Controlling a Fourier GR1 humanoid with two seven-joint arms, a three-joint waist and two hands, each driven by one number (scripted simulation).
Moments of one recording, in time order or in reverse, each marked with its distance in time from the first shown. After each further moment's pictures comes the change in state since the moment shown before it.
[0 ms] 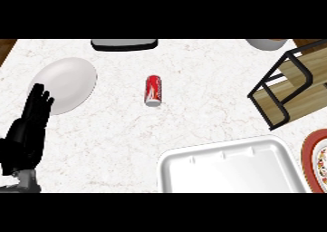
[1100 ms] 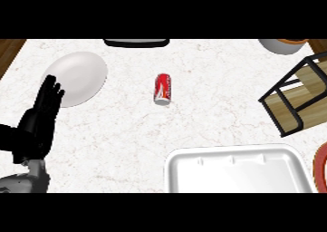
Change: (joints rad) left arm -0.077 -0.044 0.006 0.035 -0.035 -0.054 0.019; right arm -0.589 0.151 0.099 0.528 0.213 0.035 0.012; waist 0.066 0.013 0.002
